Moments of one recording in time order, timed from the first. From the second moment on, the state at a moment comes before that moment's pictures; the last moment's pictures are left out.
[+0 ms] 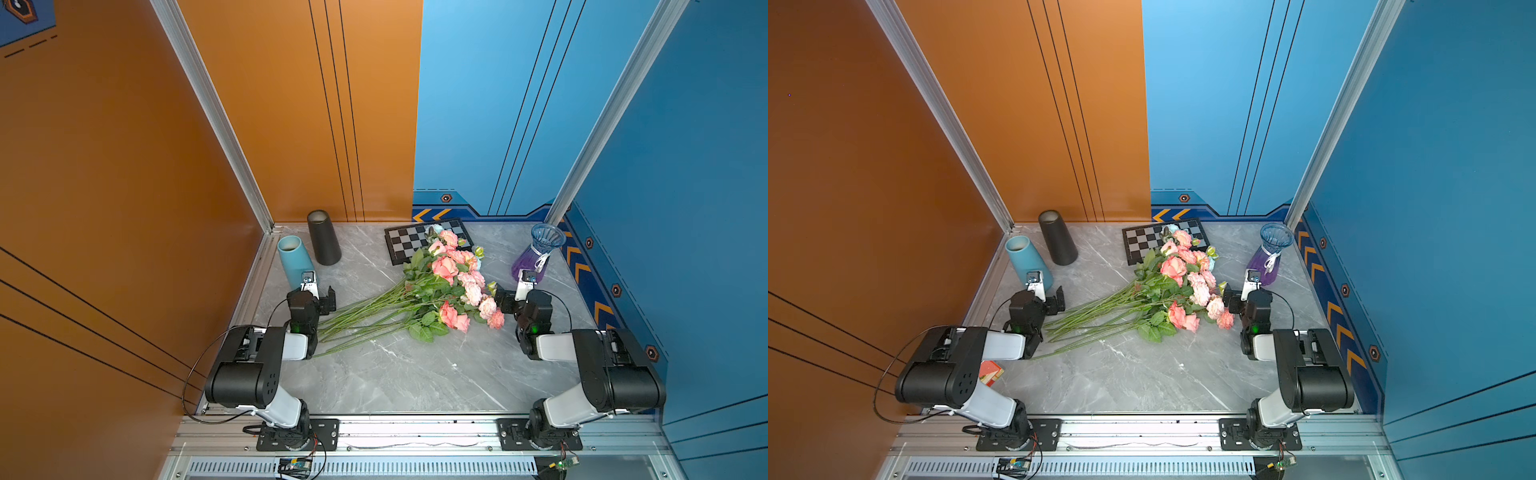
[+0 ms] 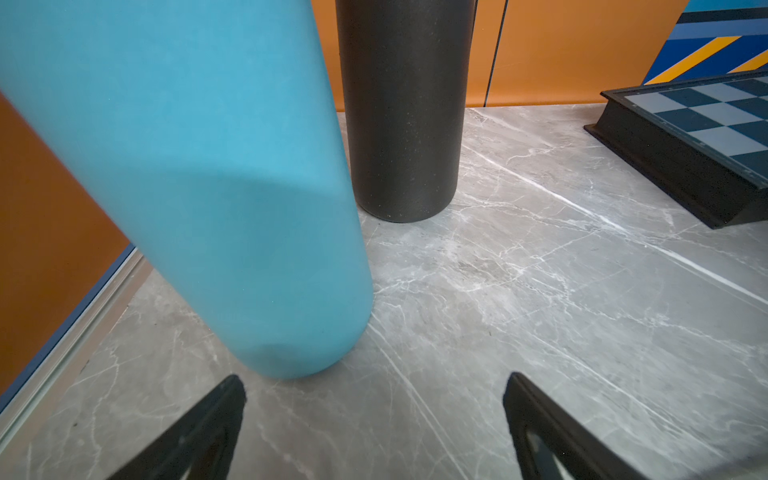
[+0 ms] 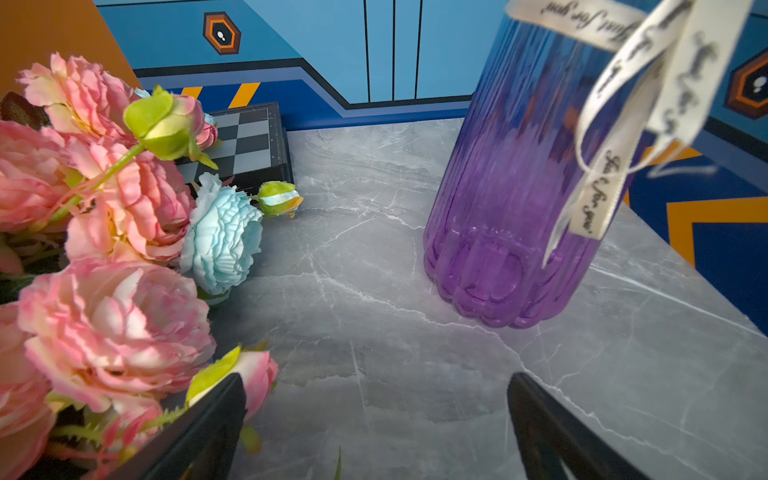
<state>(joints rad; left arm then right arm) -0.03 1.56 0.37 0.84 -0.15 0.00 0.01 1.53 0.36 0.84 0.07 0.06</state>
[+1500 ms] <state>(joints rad) -0.21 1.18 0.36 0.69 -0.43 -0.05 0.05 1.13 0.57 0.15 0.30 0.37</state>
